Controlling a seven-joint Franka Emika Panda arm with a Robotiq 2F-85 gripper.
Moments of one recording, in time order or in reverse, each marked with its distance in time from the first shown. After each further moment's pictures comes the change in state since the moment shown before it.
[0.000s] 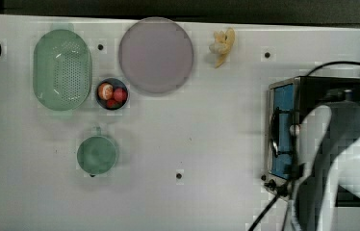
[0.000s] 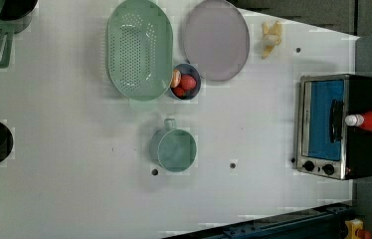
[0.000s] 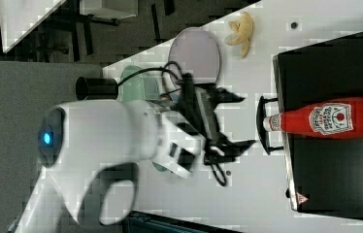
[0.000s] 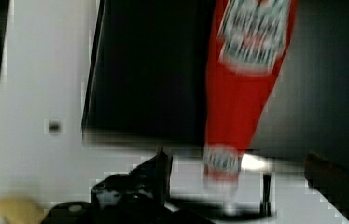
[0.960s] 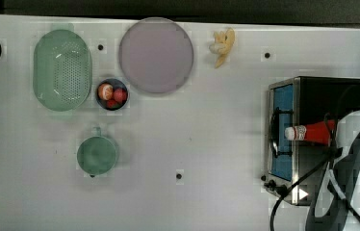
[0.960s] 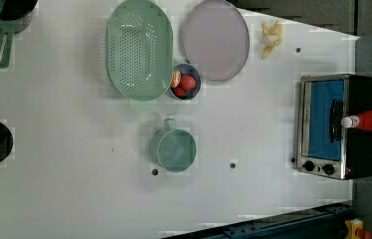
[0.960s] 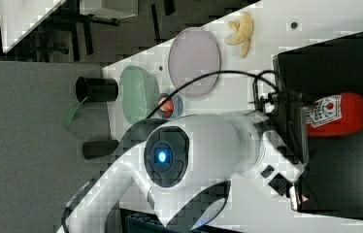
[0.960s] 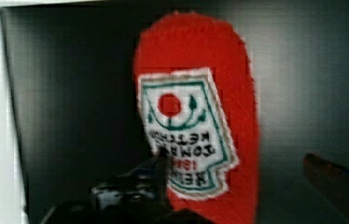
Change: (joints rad) arm -0.039 0.188 -0.107 -0.001 0.168 0.138 0.000
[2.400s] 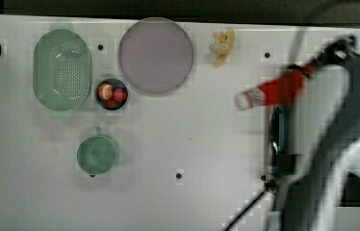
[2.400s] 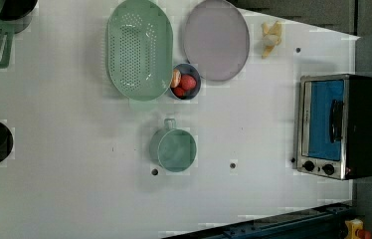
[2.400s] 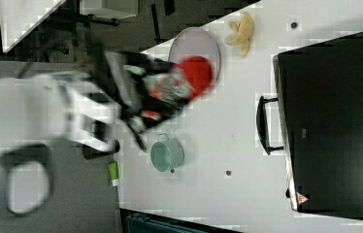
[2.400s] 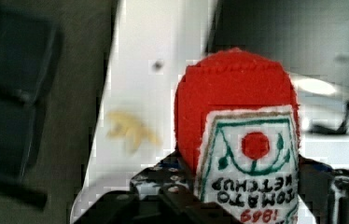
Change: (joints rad) arm 0.104 -0.178 0.231 0.302 -0.014 -0.374 -0.001
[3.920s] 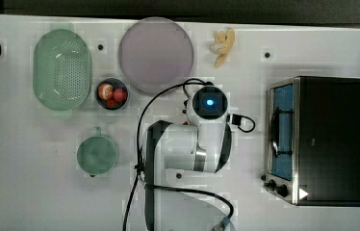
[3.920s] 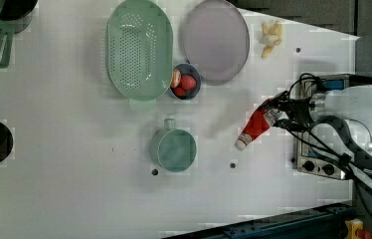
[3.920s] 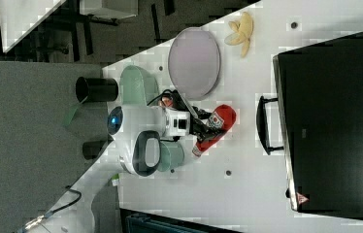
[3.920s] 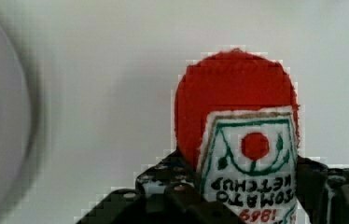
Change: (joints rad) arm 0.157 0.158 0.190 -0.754 -0.134 0.683 0.000
